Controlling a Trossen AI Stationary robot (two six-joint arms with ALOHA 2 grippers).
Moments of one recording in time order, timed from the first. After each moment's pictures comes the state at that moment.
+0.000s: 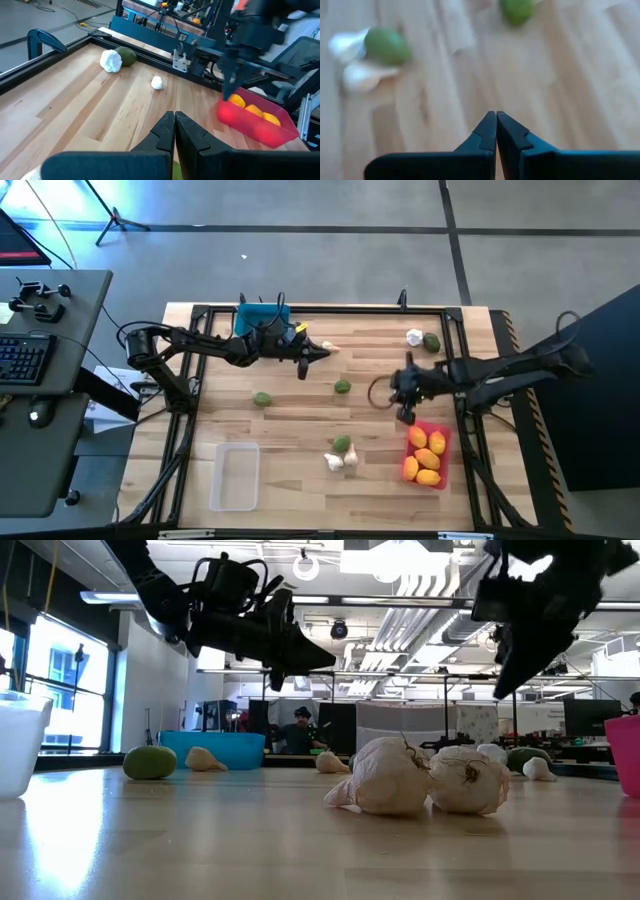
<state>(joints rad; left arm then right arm) 0.36 1.65 0.76 0.67 0.31 -0.25 0.06 1.05 0.67 -0.62 0.05 0.36</state>
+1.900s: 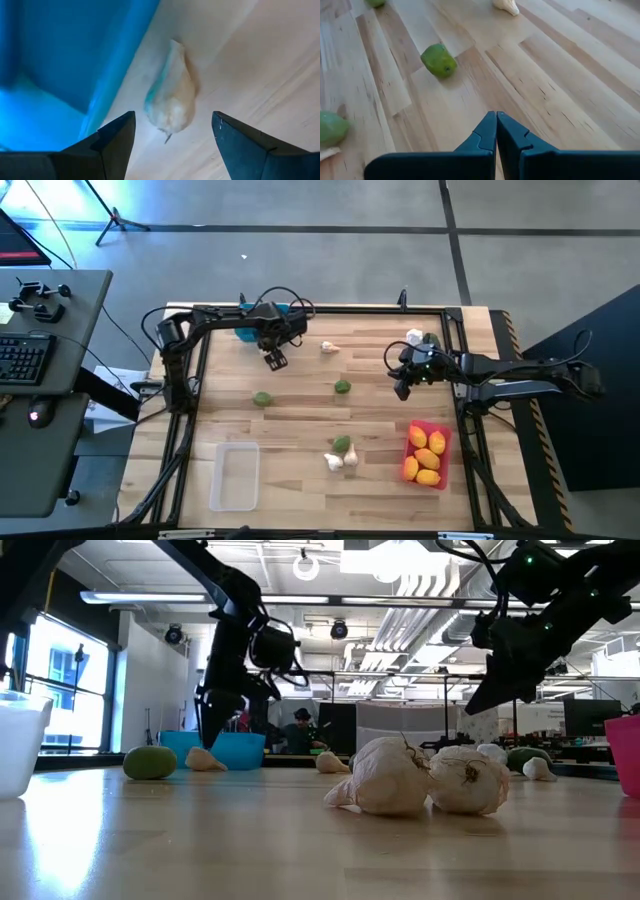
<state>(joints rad) 0.48 1.91 1.35 -1.14 -0.28 -0.02 -0.26 0.90 0.43 -0.28 0.06 0.34</state>
